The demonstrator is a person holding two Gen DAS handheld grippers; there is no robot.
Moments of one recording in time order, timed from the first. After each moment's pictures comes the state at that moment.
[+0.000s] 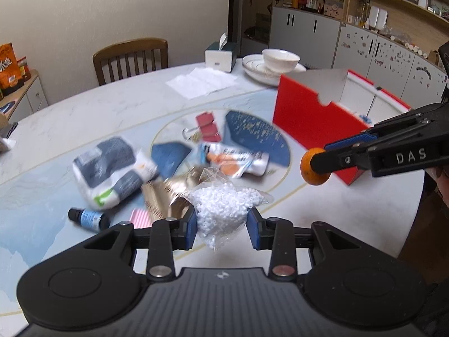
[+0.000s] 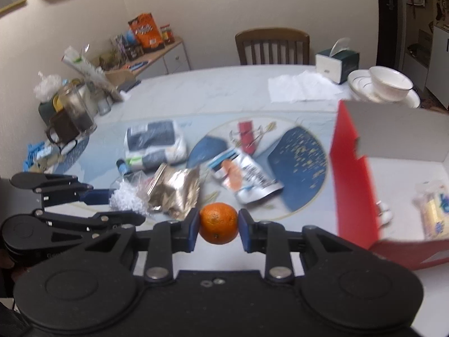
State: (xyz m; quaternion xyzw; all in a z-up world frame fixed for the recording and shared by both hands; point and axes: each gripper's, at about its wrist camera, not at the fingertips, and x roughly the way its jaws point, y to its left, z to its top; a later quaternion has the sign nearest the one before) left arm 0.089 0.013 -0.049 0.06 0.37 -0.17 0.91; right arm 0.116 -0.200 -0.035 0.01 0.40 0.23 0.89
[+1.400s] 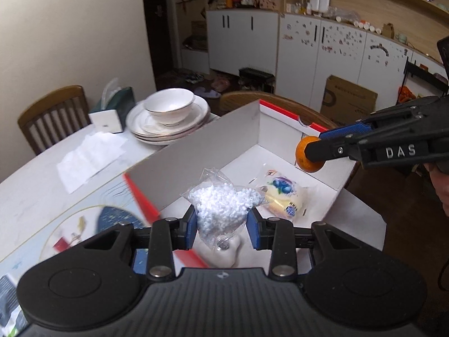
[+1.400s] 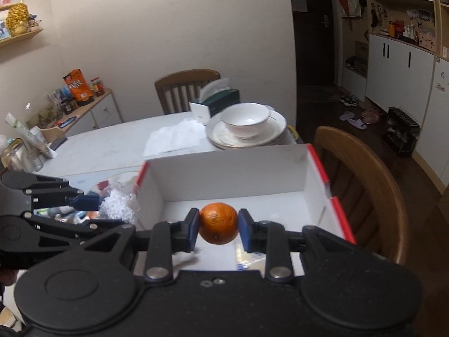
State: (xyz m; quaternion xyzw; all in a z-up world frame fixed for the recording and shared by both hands) left arm 0.183 -0.238 -0.011 0.13 0.35 -0.27 0.89; right arm 0.157 -0.442 -0.003 0.04 0.35 0.13 0.93
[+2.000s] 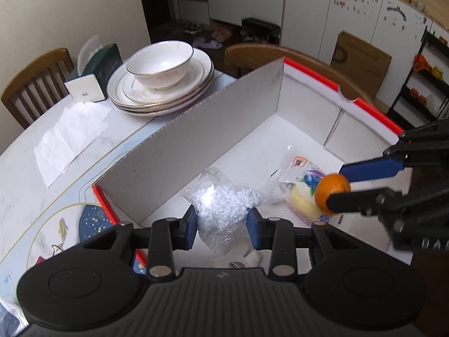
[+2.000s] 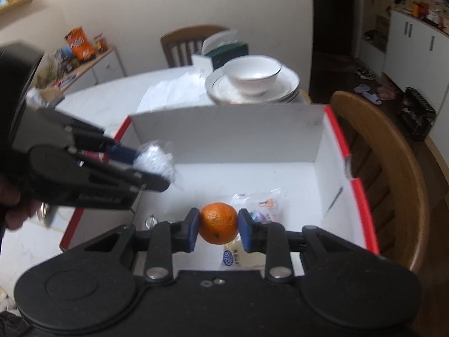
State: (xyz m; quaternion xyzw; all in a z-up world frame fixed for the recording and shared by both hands) left arm 0.274 -0.278 -0.053 0.16 0.45 -0.25 0.84; right arm 0.204 -0.437 -0.049 0.01 0.43 0.16 0.89
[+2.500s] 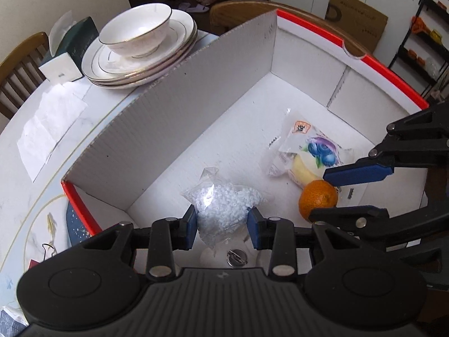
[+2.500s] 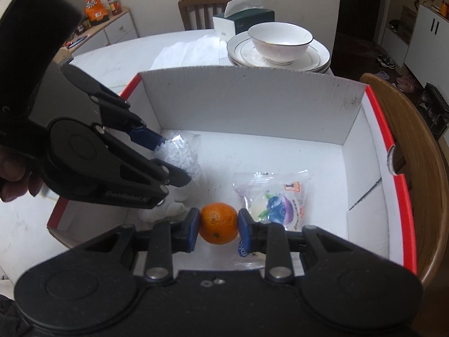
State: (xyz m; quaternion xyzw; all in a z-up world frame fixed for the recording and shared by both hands) left arm 0.289 -0.296 -0.080 0.21 0.52 -0.26 0.79; right arm 0.220 -0.414 -0.073 -0.04 0.48 0.19 0.85
